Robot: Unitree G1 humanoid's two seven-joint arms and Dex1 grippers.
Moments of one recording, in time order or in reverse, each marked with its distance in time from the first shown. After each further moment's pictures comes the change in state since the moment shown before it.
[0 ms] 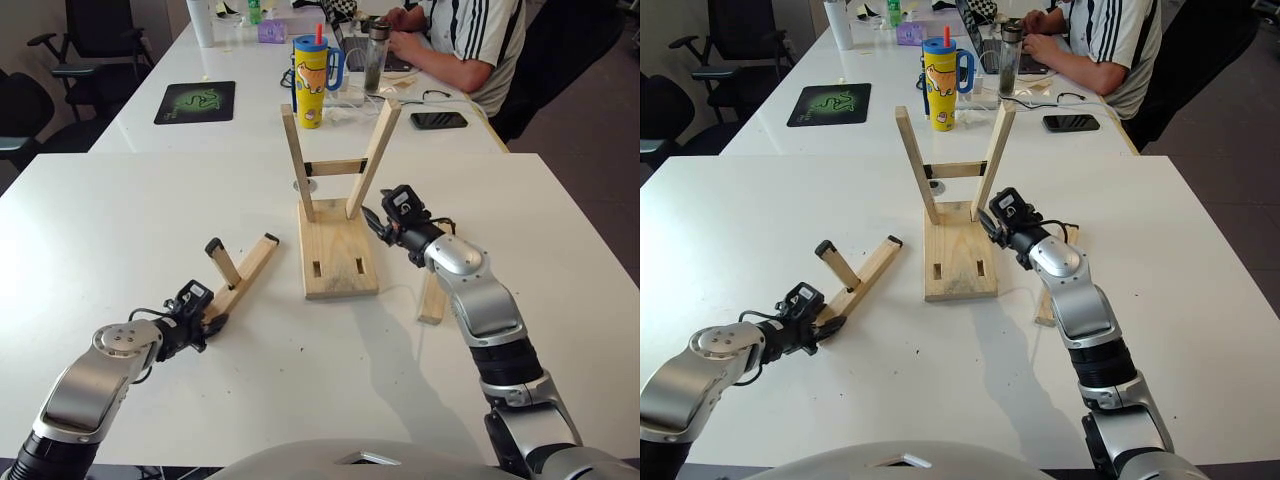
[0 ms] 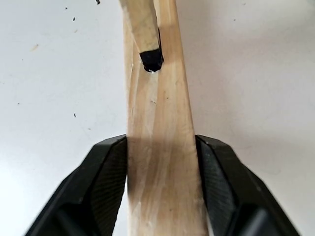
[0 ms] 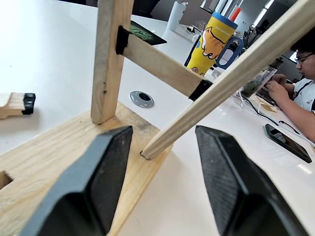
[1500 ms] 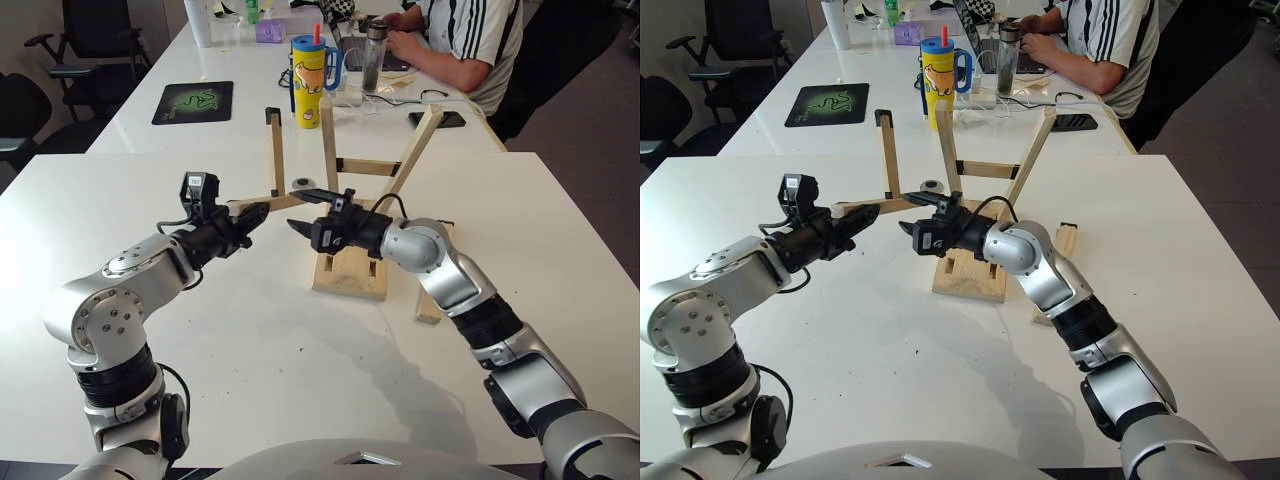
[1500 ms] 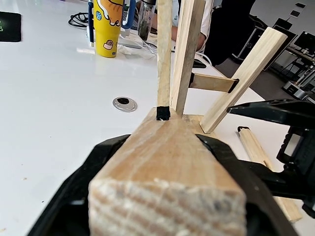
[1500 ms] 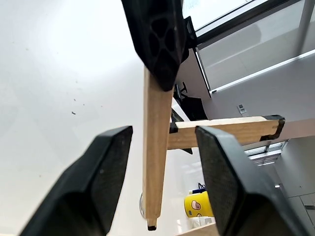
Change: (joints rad) left arm -0.522 -0.436 0.383 -0.085 -0.530 0.417 0.432; right arm -0.238 -0.031 0.269 0.259 -0.294 -0.737 0.170
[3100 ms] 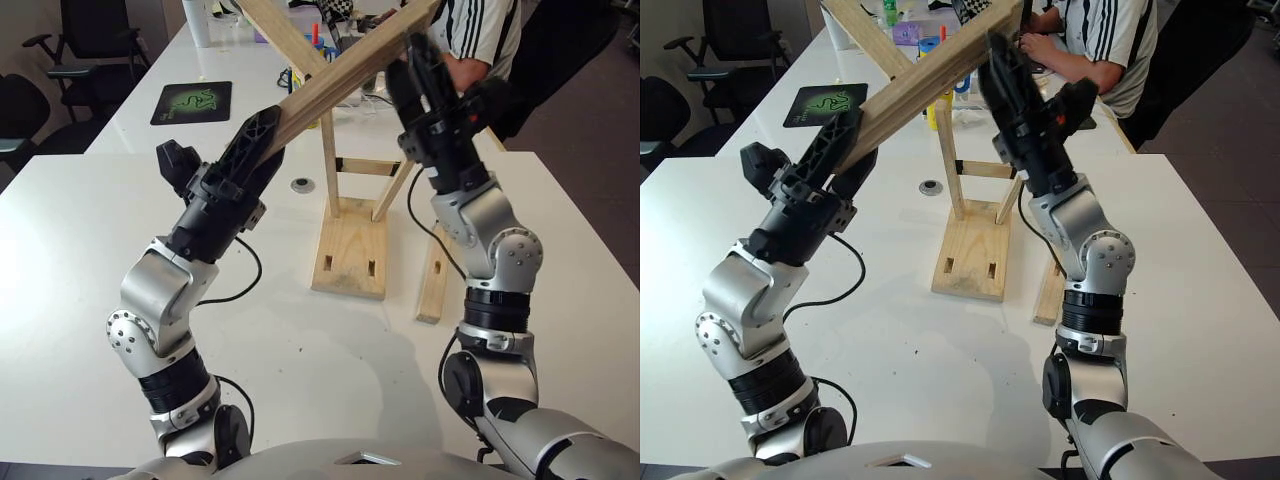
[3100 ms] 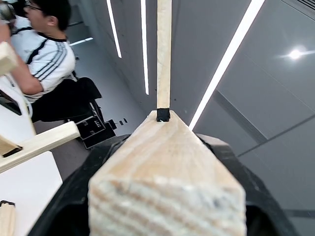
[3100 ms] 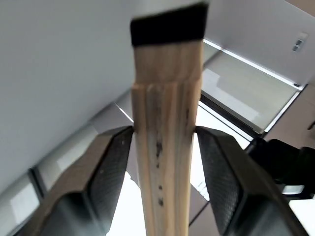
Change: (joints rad) left arm 0.096 -0.261 0.005 0.061 -1.089 -0.431 0.266; right arm -0.057 0.246 -0.738 -0.156 2.184 0.909 -0.406
